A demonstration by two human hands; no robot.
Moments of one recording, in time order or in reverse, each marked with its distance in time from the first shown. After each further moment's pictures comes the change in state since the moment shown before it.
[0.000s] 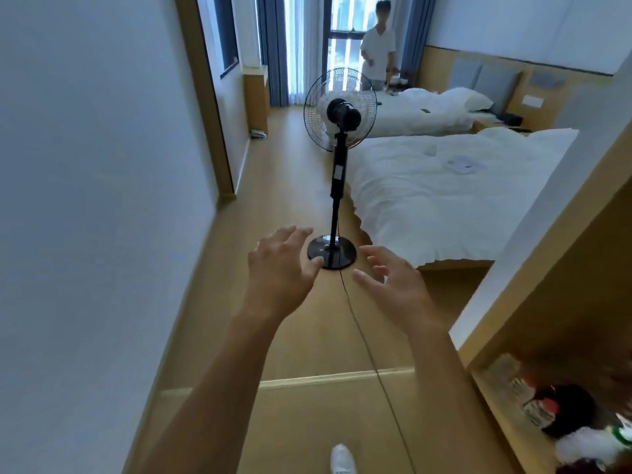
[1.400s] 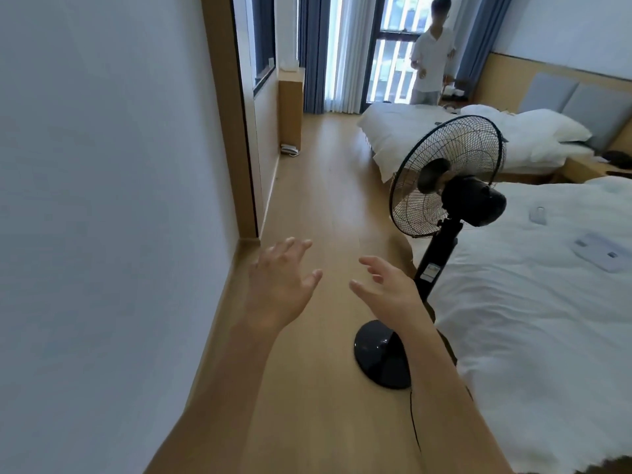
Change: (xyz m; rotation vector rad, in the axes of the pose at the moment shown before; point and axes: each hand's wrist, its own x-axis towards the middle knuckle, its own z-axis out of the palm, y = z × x) left_hand 0.691 -0.355 0.067 -0.006 -0.003 -0.098; right_hand 0.744 -0.093 0.280 -0.080 -0.127 0.038
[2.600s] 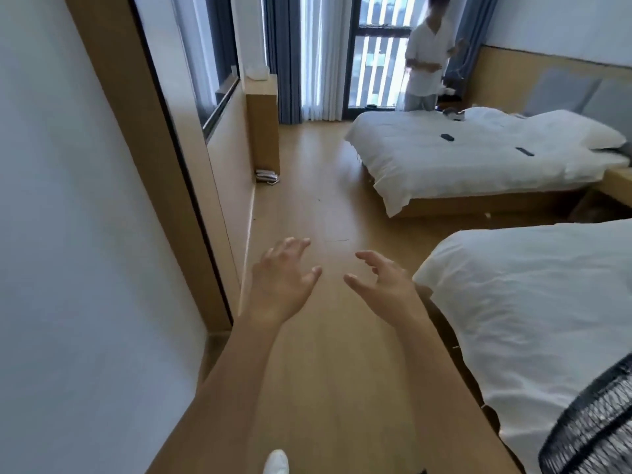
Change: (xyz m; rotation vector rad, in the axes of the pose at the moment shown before) left_hand 0.705 -0.146 0.145 -0.049 -0.101 0.066; right_hand 0.714 -0.021 0.077 -0.086 0.079 0.045
